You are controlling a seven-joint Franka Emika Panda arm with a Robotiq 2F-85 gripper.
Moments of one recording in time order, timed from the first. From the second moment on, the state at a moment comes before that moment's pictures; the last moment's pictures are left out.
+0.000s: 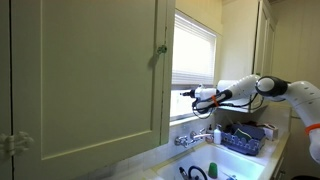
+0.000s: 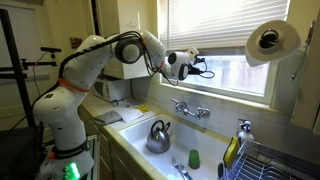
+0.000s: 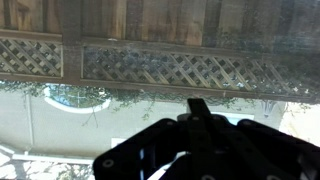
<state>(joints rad) -0.17 0.61 0.41 -1.59 -0.29 3.65 -0.10</state>
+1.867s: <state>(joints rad) -0.20 0.41 0.45 -1.62 -0.29 3.52 -0.04</state>
